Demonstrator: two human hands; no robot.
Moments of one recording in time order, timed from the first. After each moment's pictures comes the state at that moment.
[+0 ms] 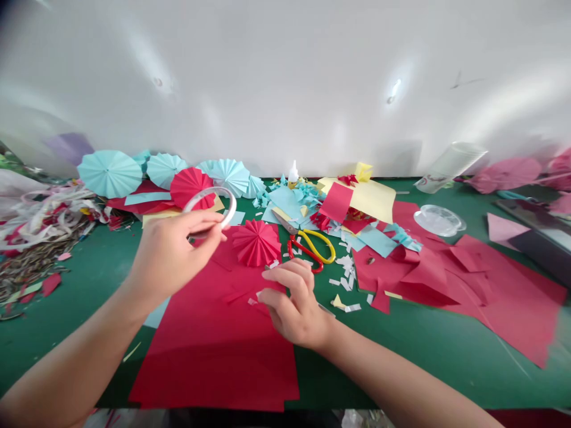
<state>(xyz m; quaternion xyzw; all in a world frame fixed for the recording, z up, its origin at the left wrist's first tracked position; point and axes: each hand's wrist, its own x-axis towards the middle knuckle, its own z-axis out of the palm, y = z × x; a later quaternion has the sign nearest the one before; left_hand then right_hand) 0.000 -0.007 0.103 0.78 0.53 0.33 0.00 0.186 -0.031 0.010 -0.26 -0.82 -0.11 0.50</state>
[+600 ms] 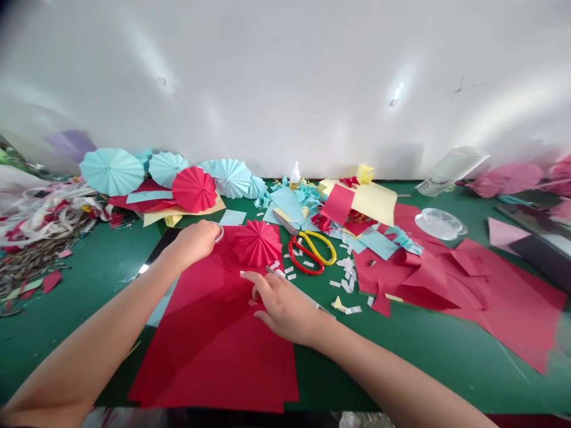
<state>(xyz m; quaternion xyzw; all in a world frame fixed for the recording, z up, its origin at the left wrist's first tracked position) -0.024 0.056 0.053 0.79 0.60 -0.11 0.02 0.182 -0.028 0.010 -0.34 -0.89 0.25 0.16</state>
